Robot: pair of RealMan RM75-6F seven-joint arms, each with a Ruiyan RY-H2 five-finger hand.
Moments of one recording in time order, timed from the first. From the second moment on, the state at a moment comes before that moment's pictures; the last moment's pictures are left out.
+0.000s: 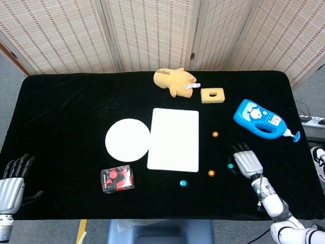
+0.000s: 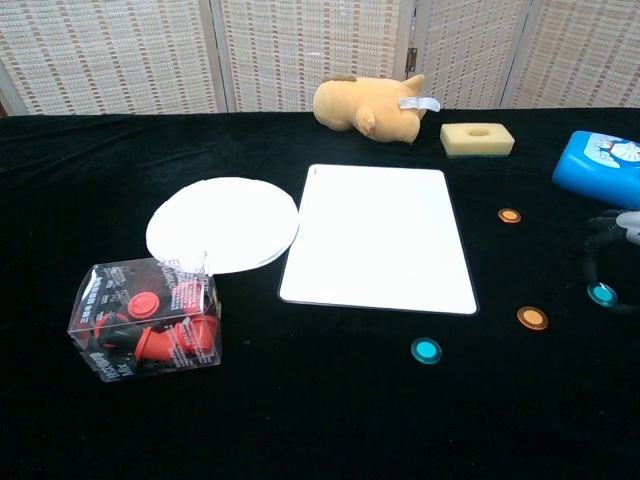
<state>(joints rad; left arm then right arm) -0.06 -1.20 -0.03 -1.52 1.49 1.49 0.05 0.44 -1.38 0.06 -1.39 -1.28 0.95 -0.16</state>
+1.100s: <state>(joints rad) -0.05 -1.17 -0.02 -1.52 1.50 1.51 0.05 0.92 -1.58 0.17 -1.50 -0.89 0.73 -0.59</state>
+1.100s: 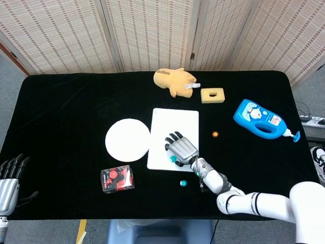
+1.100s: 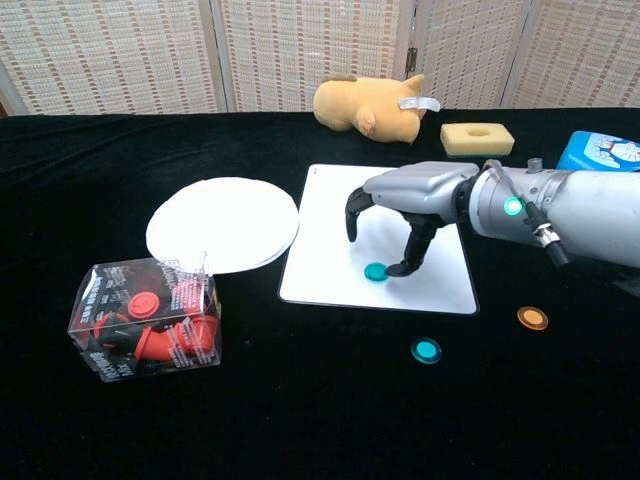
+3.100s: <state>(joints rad) -0.04 -1.18 -0.01 -1.51 1.50 1.50 0.01 0.69 -1.52 -0.06 -1.51 -1.51 0.89 -0.36</state>
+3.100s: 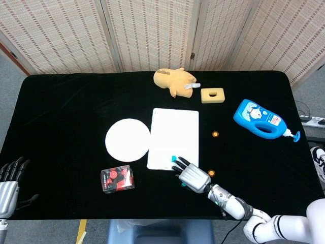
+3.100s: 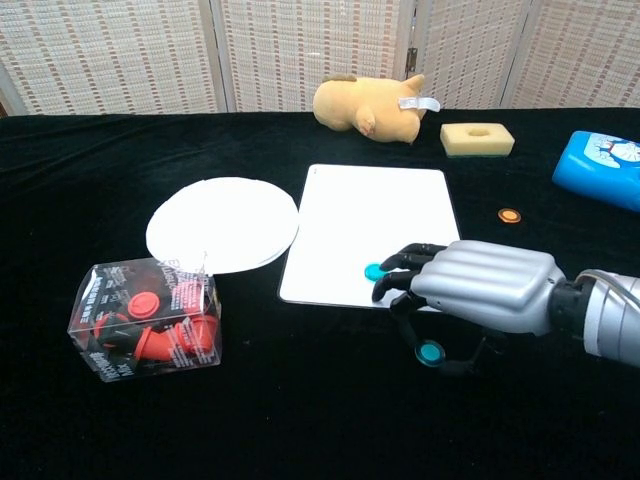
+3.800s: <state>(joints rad) -0.04 -1.18 -0.01 -1.52 1.50 1.50 0.02 0.73 -1.51 0.09 -1.44 -1.34 0.86 -0.36</state>
